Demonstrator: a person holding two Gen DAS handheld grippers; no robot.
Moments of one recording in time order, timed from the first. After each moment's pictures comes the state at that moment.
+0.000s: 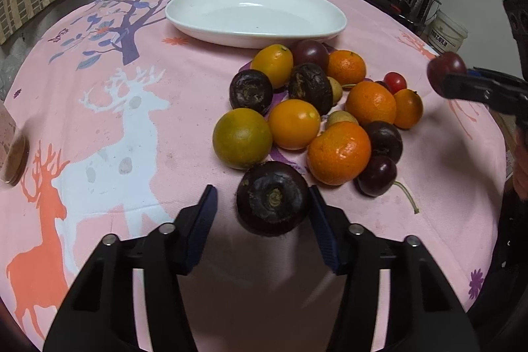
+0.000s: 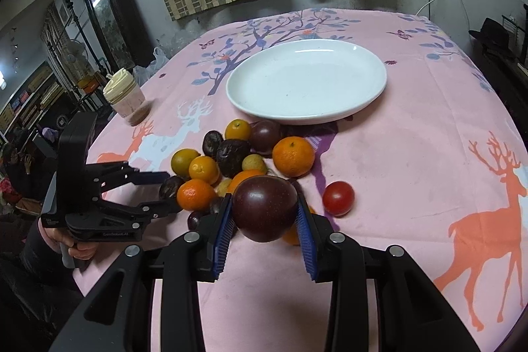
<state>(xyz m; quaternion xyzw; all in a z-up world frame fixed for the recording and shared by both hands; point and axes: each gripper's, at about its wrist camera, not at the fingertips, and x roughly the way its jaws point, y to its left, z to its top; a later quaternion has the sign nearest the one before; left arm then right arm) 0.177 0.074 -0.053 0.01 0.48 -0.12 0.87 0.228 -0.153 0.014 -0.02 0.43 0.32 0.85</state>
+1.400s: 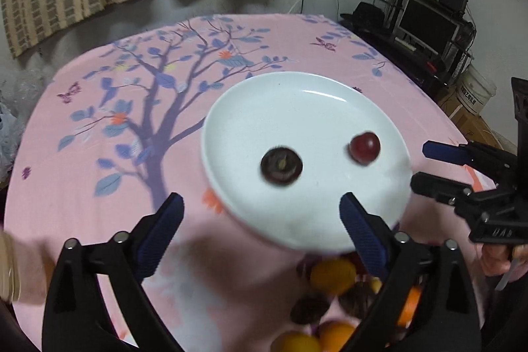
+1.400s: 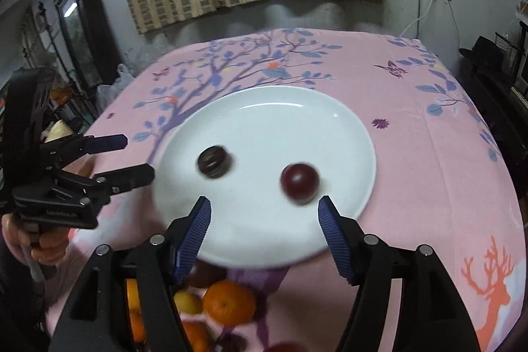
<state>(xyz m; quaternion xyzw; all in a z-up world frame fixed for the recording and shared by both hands) 0.317 0.100 0.018 -0.01 0.42 -0.06 0.90 0.348 -0.117 0.018 -0.03 0.41 0.28 0.87</state>
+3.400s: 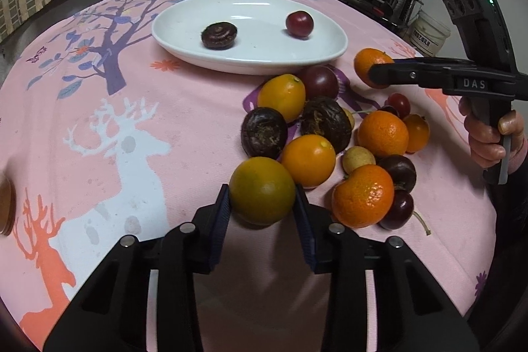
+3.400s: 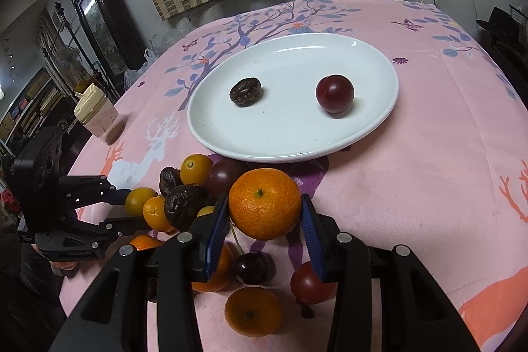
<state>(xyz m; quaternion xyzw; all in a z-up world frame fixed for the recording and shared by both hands) 0.216 0.089 -0.051 0.02 0.46 -0.16 0.87 0.311 -0.136 -0.019 0.00 0.45 0.32 0.83</state>
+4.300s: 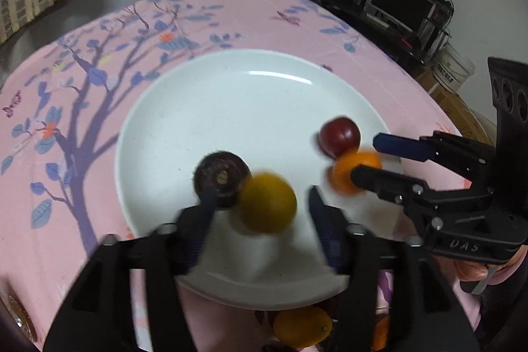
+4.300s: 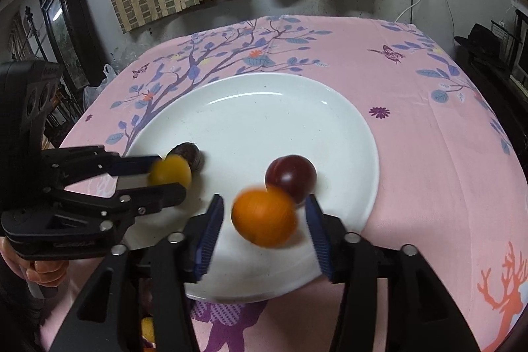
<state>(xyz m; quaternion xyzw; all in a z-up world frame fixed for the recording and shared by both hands) 0.385 0.059 -0.016 -0.01 0.45 -0.13 0.88 0.396 -0.107 -0.012 -0.04 0.42 0.24 0.87</state>
